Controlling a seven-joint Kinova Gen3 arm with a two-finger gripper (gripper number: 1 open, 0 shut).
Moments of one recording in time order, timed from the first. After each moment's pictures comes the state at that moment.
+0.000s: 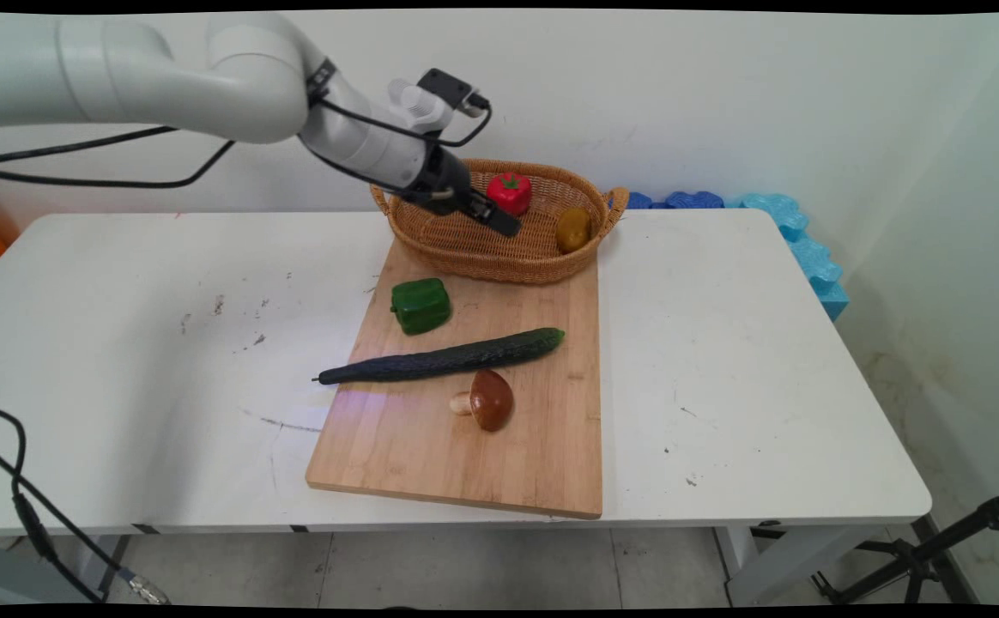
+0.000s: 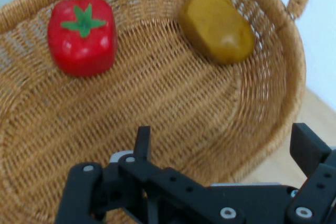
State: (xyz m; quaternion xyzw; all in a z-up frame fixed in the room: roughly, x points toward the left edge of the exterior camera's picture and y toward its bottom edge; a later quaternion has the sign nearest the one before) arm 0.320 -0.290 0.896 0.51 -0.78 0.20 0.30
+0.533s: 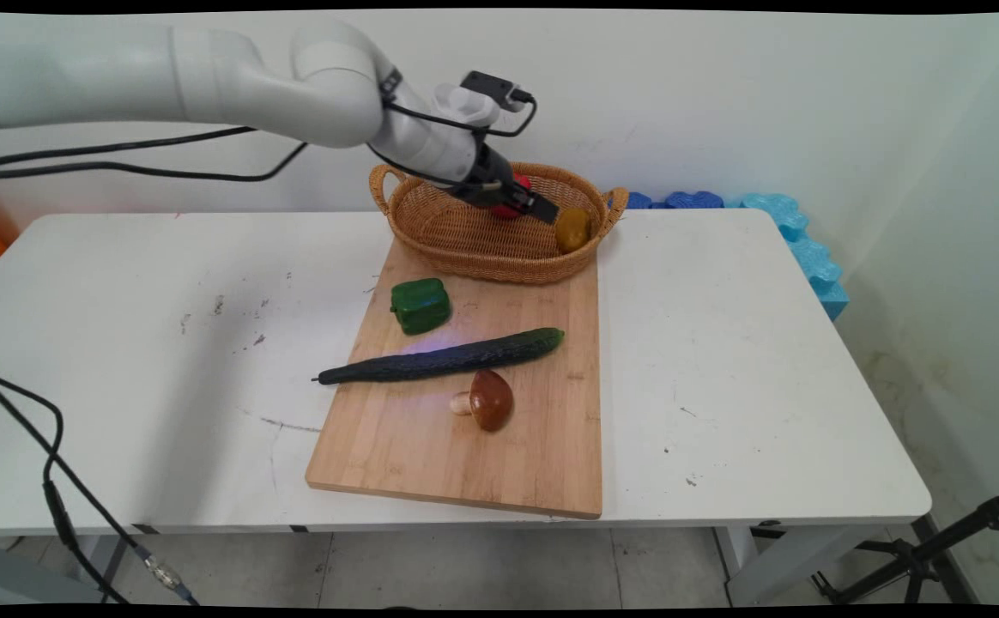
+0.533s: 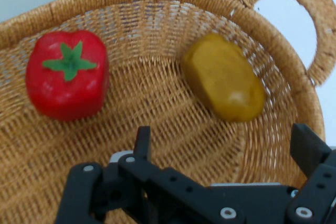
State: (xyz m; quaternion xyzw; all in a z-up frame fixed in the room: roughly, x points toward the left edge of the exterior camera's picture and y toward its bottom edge) arm 0.285 -0.343 0.872 0.55 -0.75 0.20 0.31
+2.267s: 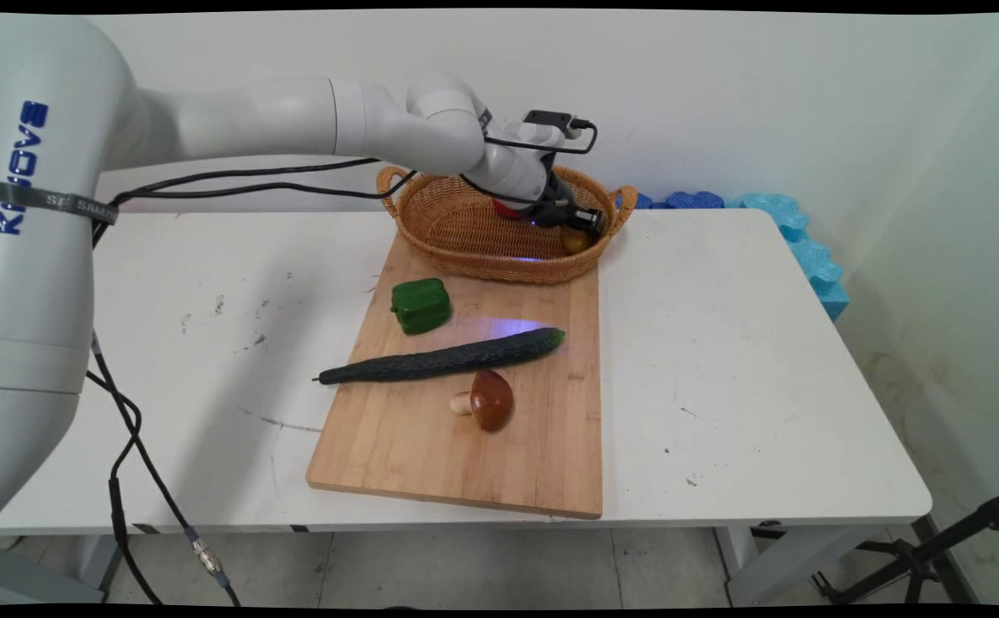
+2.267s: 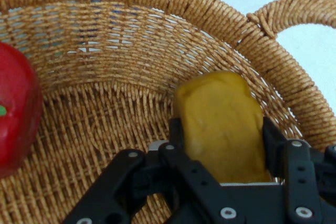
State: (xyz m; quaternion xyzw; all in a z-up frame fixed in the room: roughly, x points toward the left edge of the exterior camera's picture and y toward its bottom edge) arm 0.229 -0.425 0.802 0.60 -0.72 0.15 0.33
